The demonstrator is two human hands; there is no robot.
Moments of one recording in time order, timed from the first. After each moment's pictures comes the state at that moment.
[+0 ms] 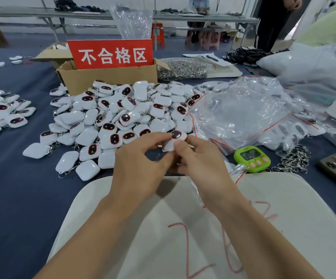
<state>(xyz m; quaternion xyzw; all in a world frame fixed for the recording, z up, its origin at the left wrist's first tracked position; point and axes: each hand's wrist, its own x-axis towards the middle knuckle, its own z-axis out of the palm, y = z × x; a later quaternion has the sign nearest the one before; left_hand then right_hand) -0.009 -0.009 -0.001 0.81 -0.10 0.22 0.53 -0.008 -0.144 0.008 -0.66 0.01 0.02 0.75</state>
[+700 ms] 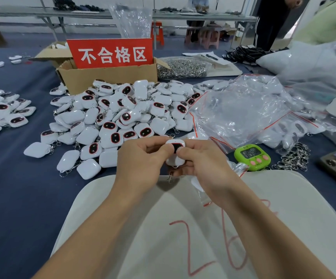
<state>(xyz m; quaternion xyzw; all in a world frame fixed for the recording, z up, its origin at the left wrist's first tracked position) -0.002 -0.011 0.000 0.76 -0.04 0.11 0.64 0.001 -0.158 0.002 -0.67 -0.05 0.10 0.73</state>
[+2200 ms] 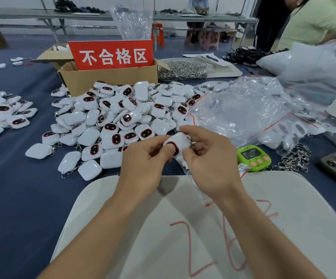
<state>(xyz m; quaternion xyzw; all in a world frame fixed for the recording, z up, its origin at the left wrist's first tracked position) -0.003 -0.010 -0.002 0.78 -0.08 0.12 0.61 -0.007 -0.156 0.010 -0.81 -0.06 -0.18 0.55</state>
